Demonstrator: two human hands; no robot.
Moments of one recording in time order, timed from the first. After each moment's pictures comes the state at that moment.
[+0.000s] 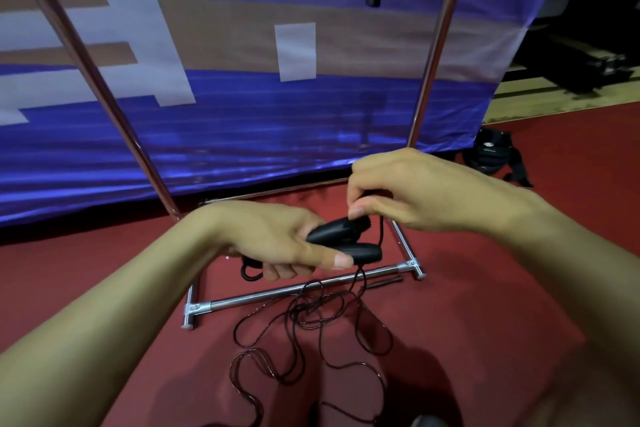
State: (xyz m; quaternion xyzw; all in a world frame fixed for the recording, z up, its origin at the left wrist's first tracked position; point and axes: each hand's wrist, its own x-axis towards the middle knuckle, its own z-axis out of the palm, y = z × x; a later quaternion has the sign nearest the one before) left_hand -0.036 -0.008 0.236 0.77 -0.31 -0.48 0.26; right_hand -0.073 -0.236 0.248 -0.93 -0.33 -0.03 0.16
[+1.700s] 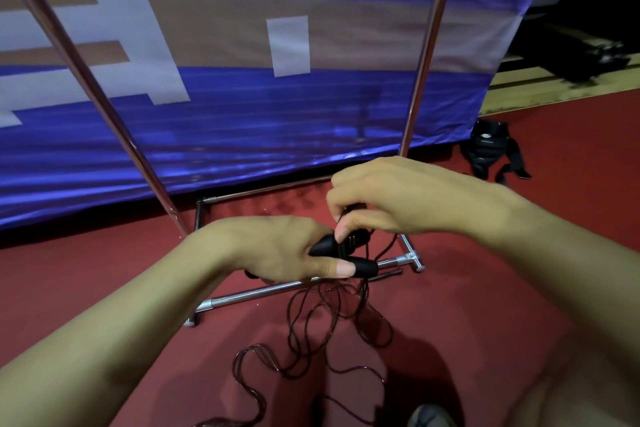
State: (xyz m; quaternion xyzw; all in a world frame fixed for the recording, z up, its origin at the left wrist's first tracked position) left_hand -0.047 -0.018 0.221 0.86 -0.39 -0.32 0.08; right_hand -0.079 -0.219 0.247 -0.94 -0.33 0.03 0.10
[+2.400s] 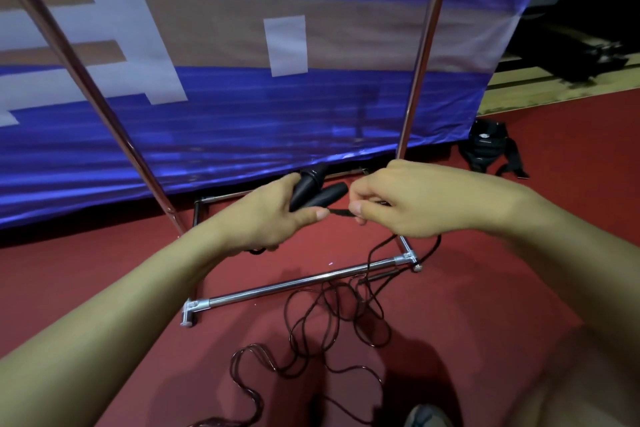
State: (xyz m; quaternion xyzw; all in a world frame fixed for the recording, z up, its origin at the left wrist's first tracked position) left_hand -0.029 -0.013 0.206 0.89 -0.23 -0.19 0.33; right_hand -0.086 -0.236 0.245 -0.96 -0.23 0.10 0.12
